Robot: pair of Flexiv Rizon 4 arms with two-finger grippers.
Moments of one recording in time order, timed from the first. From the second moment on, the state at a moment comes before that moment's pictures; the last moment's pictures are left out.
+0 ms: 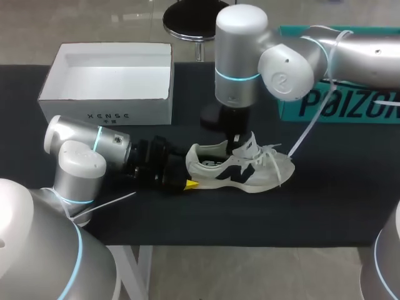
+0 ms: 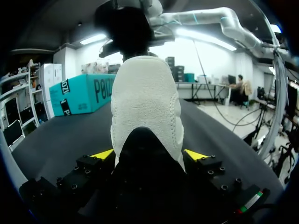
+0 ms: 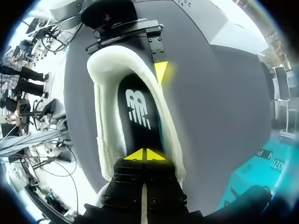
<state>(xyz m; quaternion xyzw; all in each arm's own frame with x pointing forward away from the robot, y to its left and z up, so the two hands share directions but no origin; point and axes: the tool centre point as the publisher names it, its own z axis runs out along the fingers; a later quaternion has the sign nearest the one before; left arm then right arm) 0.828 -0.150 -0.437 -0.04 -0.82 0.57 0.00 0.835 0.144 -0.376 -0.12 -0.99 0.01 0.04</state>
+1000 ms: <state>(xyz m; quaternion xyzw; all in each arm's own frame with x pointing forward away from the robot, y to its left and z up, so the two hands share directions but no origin) 0.828 -0.151 -0.436 -0.04 -0.82 0.57 0.00 0.836 0.141 -0.394 -0.13 -0.99 0.02 0.06</state>
